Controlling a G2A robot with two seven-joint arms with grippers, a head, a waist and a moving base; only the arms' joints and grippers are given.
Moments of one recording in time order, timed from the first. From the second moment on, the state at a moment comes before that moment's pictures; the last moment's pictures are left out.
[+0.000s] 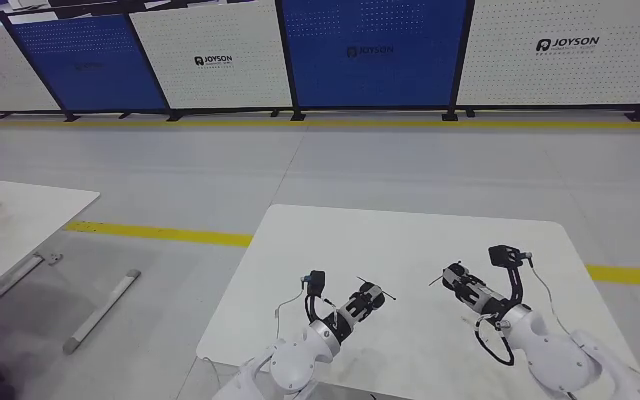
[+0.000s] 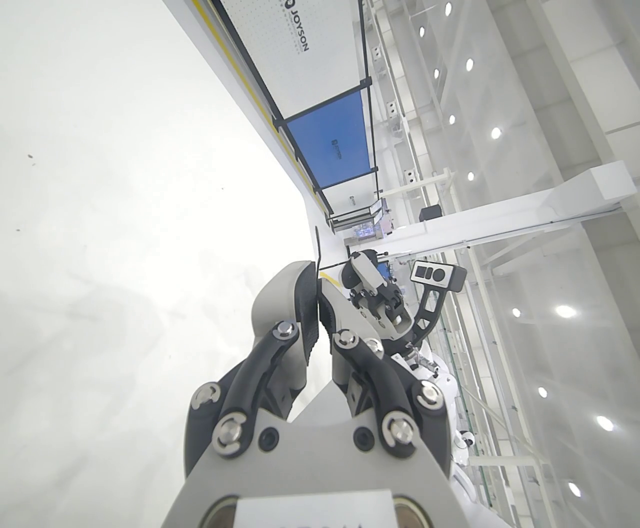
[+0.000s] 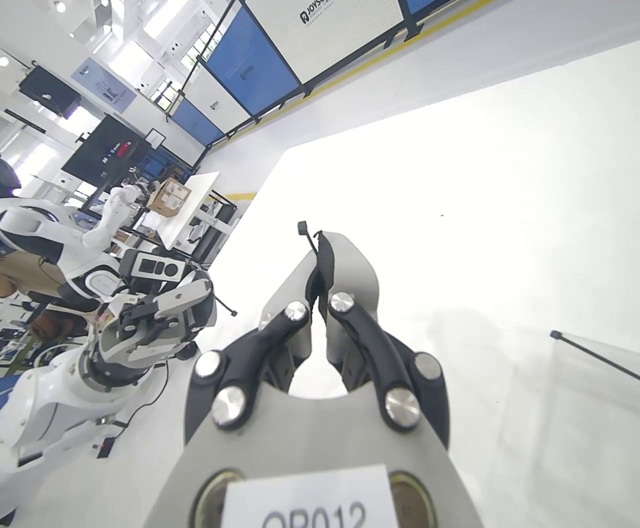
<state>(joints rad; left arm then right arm) 1.52 -1.20 -1.00 -1.78 -0.07 0.05 -0.03 -1.12 -0.76 0.82 -1.71 -0.09 0.03 0.23</state>
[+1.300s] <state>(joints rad) 1.44 -1.20 -0.97 -1.72 0.09 0.10 -0.10 -1.12 -0.76 0.82 -1.71 -0.09 0.03 0.23</state>
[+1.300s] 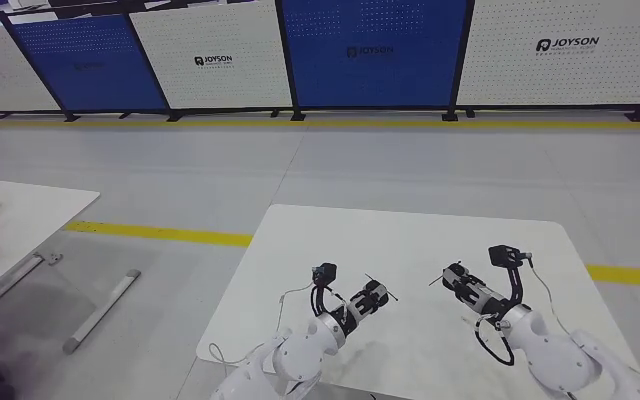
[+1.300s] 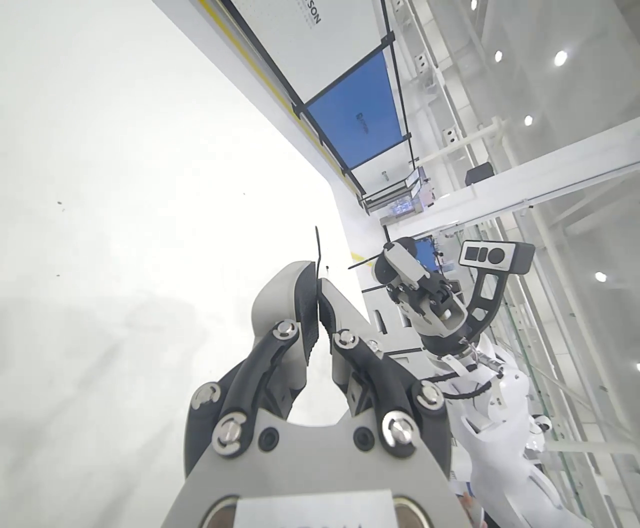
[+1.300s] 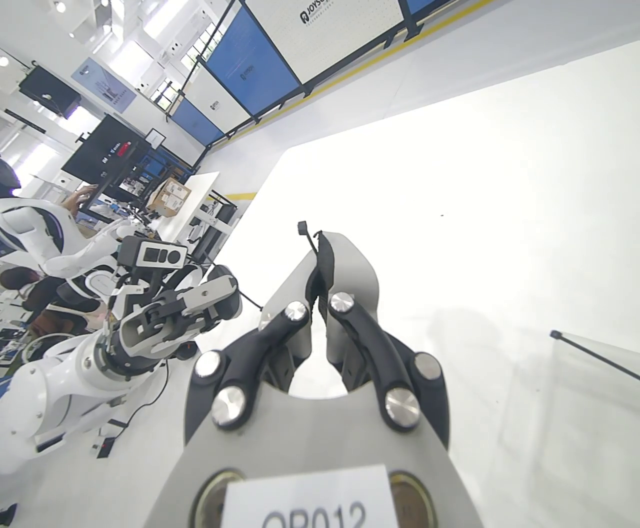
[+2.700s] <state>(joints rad) 1.44 -1.20 -0.97 -1.72 0.09 0.10 -0.10 -1.33 -0.77 0.87 -1.78 -0.14 -0.09 0.01</state>
